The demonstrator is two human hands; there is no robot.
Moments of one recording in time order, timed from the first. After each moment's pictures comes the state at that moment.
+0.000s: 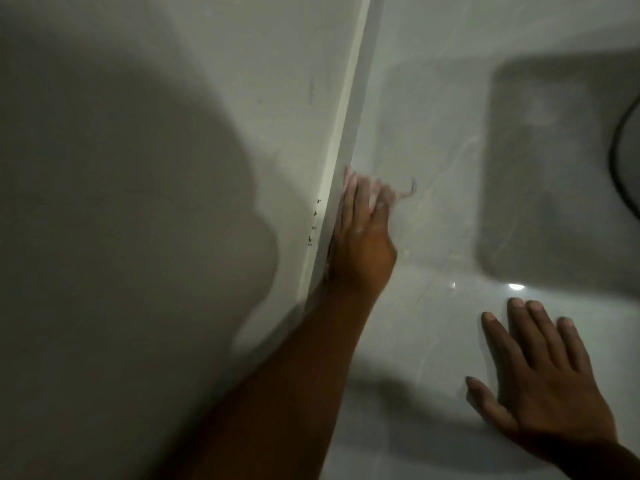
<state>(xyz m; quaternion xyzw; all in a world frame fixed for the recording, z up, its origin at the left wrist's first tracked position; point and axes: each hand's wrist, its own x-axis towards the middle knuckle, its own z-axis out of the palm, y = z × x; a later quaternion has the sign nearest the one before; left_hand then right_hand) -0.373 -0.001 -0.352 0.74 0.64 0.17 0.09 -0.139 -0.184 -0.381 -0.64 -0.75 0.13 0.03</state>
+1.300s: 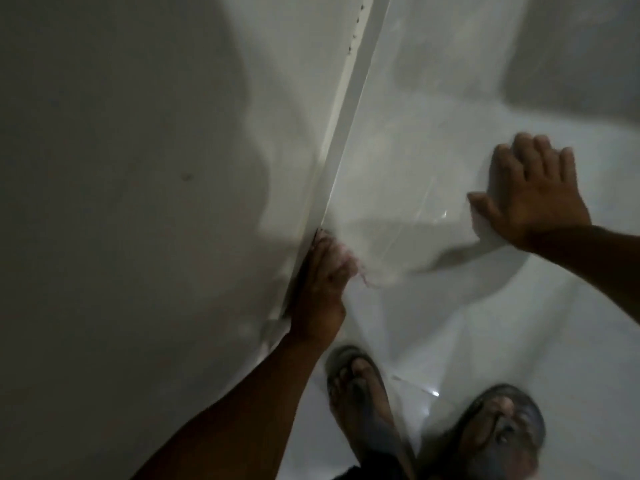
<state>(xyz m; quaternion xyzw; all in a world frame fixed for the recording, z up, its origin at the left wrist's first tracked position) -0.461 -0.355 -0.317 0.72 0.66 0.08 0.22 -0.140 -0.190 -0.344 -0.61 -0.76 0.22 -0.03</state>
